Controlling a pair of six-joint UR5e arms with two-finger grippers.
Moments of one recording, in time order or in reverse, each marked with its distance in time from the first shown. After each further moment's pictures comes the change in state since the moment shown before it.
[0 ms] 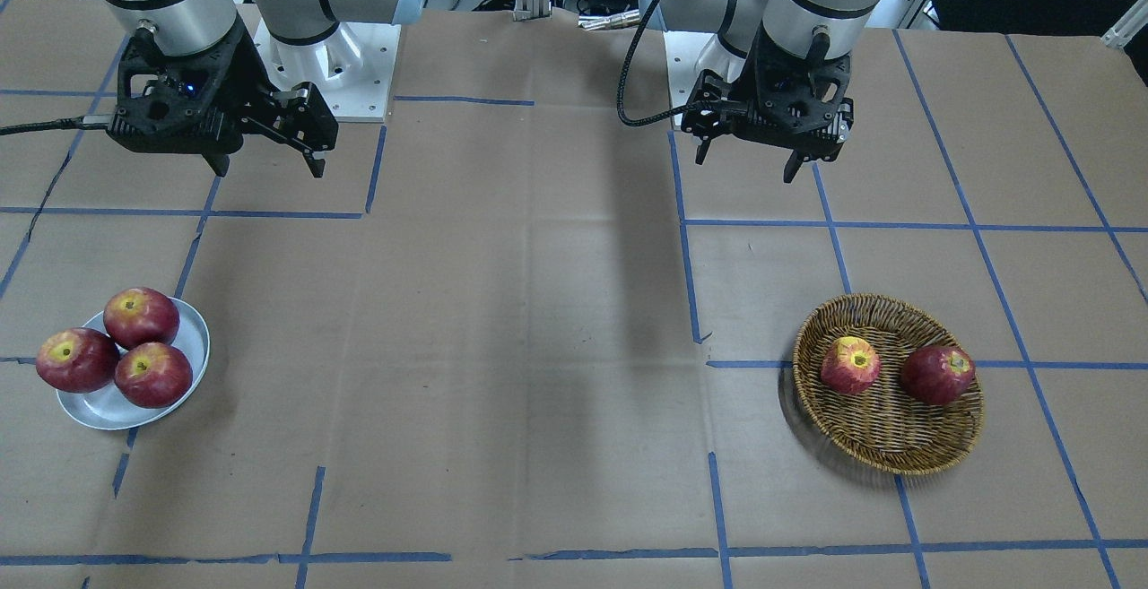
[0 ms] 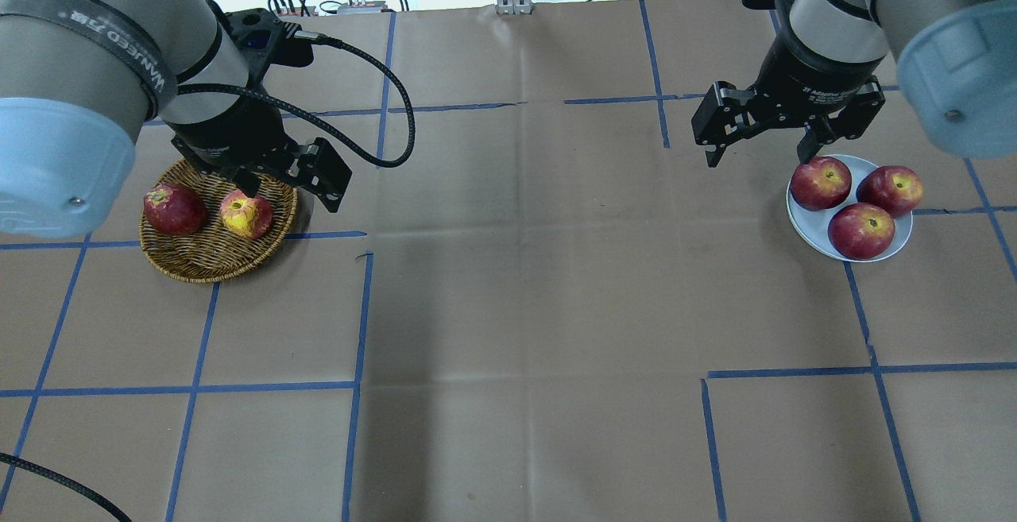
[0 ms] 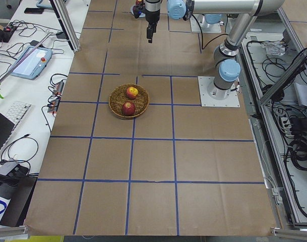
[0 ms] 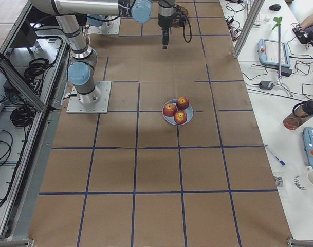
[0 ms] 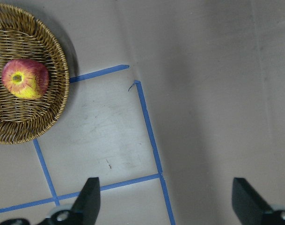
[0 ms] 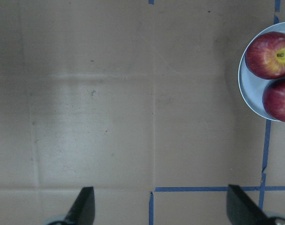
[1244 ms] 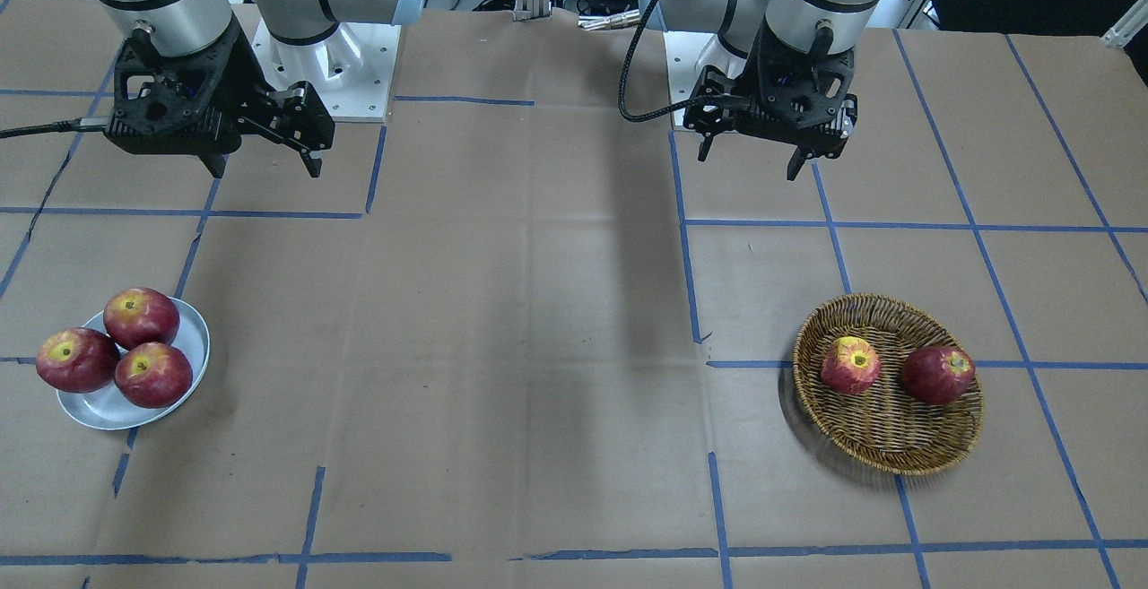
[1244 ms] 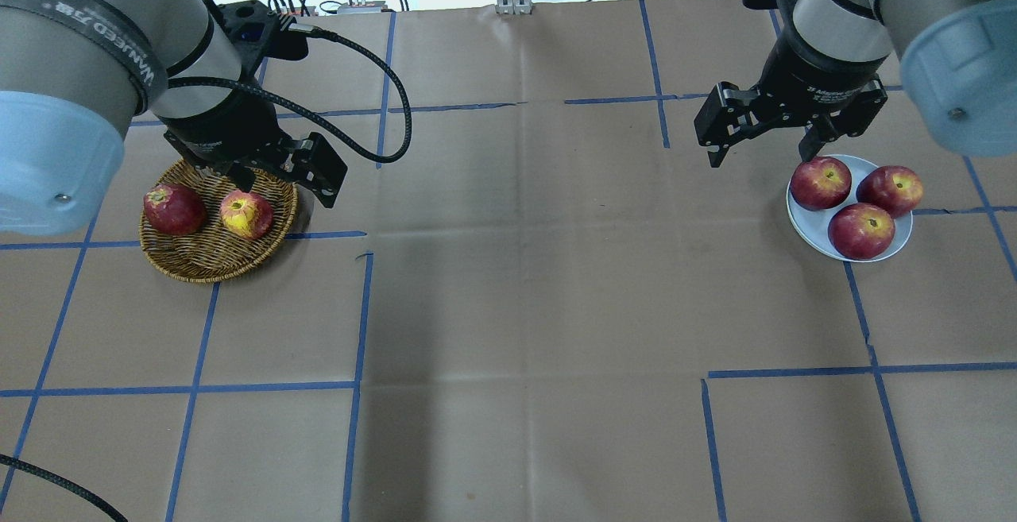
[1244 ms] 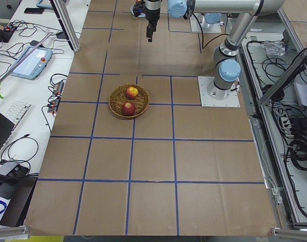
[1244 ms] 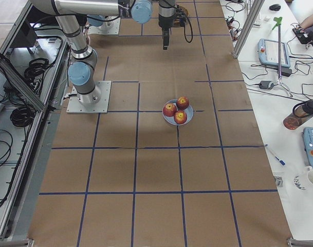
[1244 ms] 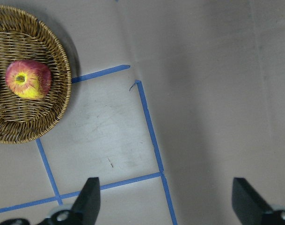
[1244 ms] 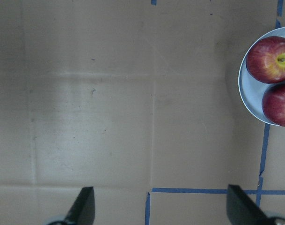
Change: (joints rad) left arm 0.003 0.011 0.010 -0.007 0.003 0.007; right arm -0.005 0.000 0.000 0.000 0.002 -0.038
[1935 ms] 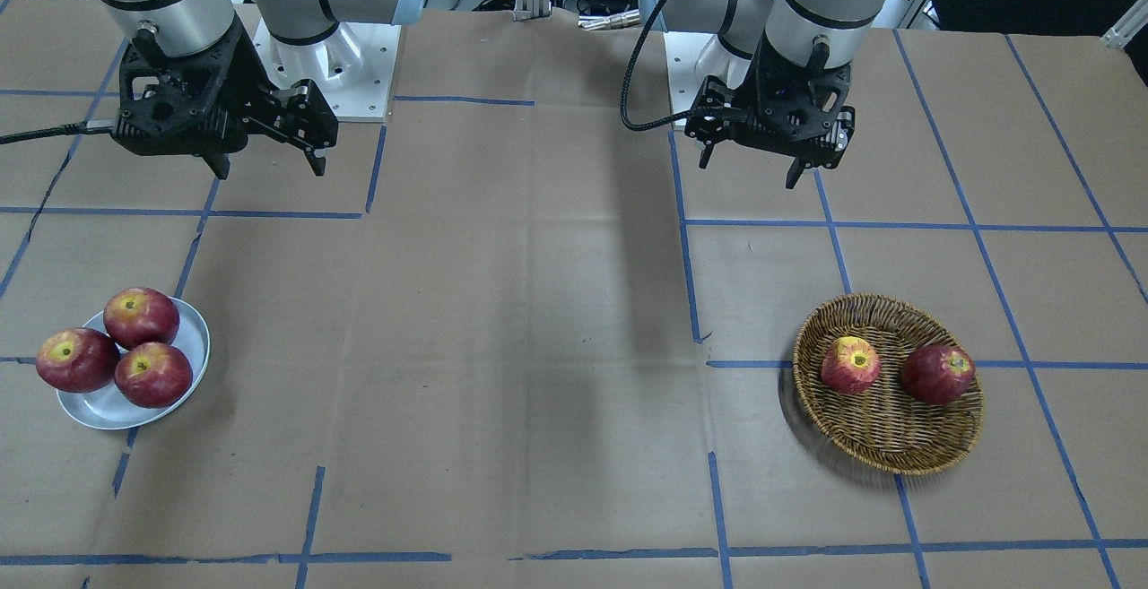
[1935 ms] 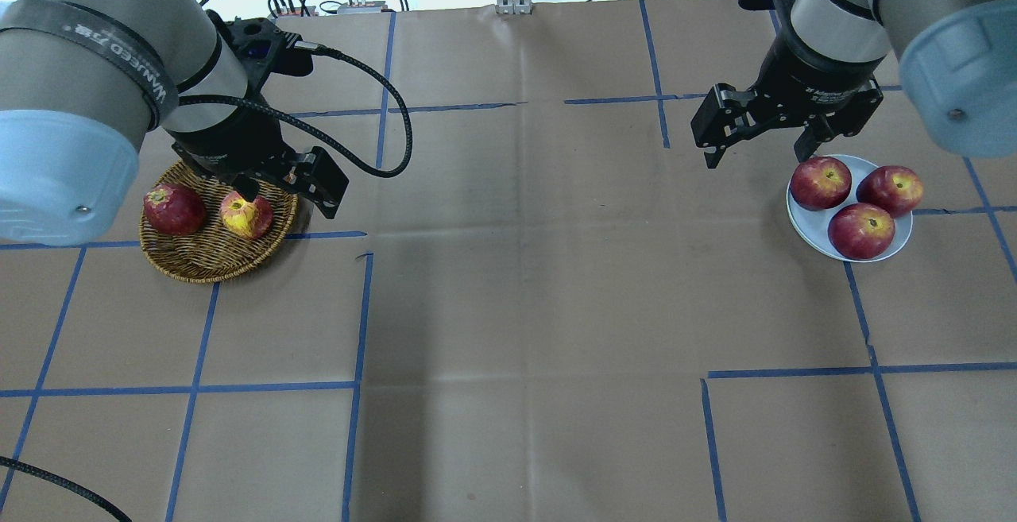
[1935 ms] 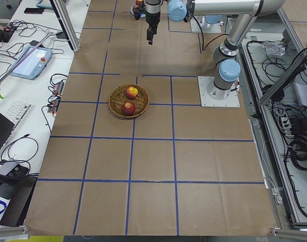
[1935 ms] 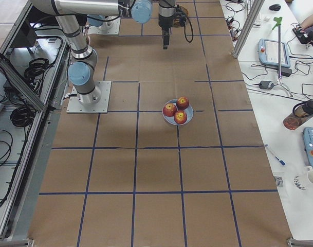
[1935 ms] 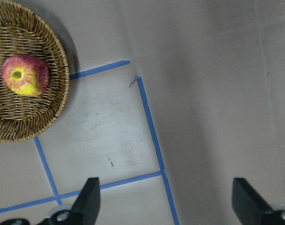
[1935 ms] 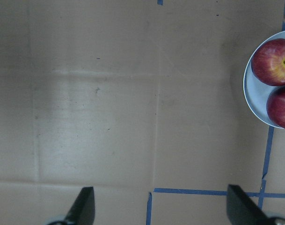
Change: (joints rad) left arm 0.022 -0.022 -0.042 0.042 0.001 0.065; right arm 0.001 0.002 0.001 0.000 0.011 -0.016
